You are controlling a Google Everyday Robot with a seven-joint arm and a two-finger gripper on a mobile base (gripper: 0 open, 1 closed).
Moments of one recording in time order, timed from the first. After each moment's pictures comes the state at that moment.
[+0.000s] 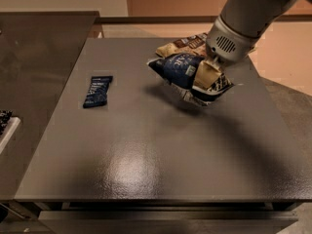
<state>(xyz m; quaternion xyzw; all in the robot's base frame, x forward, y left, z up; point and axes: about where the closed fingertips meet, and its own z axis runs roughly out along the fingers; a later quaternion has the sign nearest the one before) 0.509 -0.120 0.920 -0.46 0.88 0.08 0.13</state>
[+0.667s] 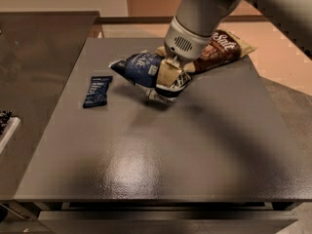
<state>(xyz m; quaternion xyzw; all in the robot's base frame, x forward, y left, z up) 0.533 -0.037 0.910 -0.54 0.82 0.11 0.14</state>
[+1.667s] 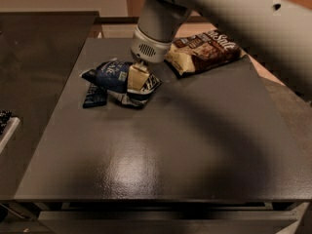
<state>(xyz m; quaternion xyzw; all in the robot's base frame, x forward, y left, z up) 0.555 0.037 0.882 -0.60 0.78 0.12 0.13</state>
